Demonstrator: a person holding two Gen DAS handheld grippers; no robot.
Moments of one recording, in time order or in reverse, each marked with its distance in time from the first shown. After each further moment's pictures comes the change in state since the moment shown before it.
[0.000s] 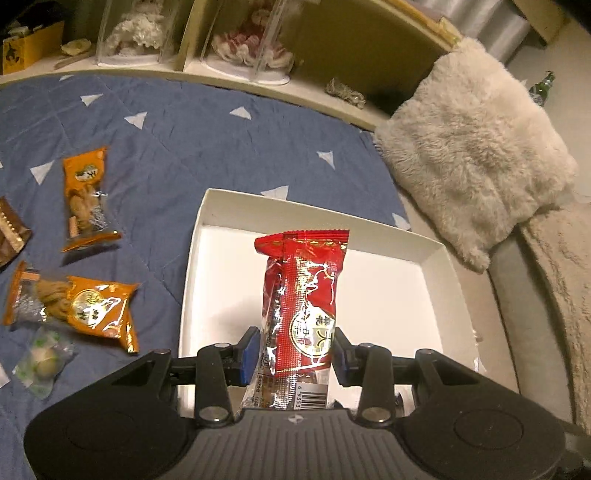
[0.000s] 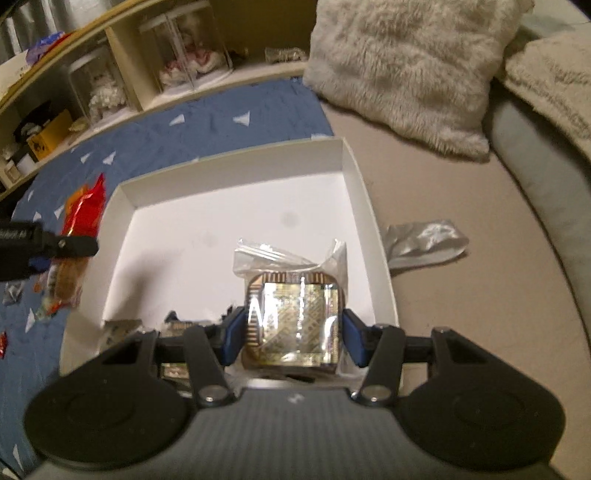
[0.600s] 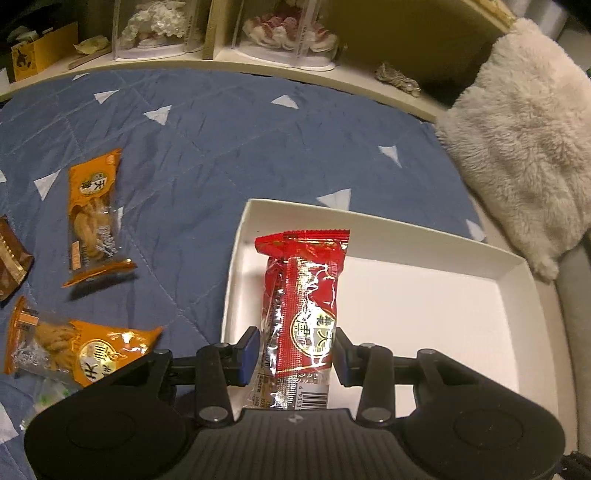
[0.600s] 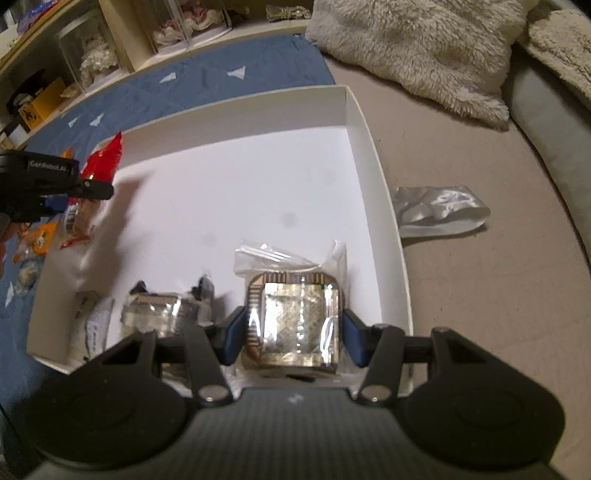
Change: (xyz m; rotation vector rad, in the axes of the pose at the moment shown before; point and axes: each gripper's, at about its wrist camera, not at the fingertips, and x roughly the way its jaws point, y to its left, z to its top) left arm 0.056 0.019 0.031 0.013 0.018 0.162; right arm 0.046 -0.015 -0.002 -0.025 0.103 -0.003
